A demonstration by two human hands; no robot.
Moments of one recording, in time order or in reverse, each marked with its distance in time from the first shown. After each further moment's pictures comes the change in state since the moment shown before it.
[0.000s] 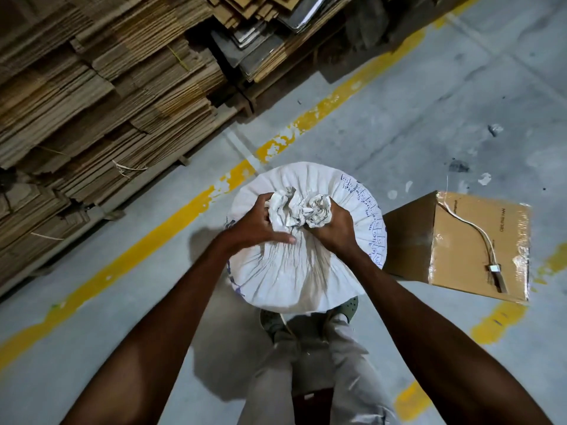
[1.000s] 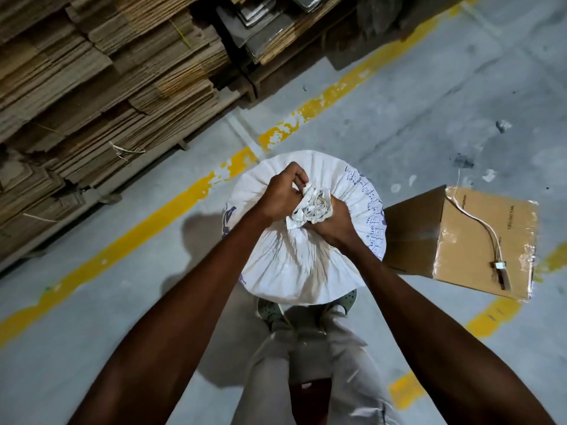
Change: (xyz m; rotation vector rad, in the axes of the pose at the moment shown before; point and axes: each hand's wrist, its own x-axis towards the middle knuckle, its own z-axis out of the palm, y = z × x) left_hand 0.036 0.031 0.020 0.063 0.182 0.246; right_hand 0.006 0.006 0.023 0.101 -0.146 0.087
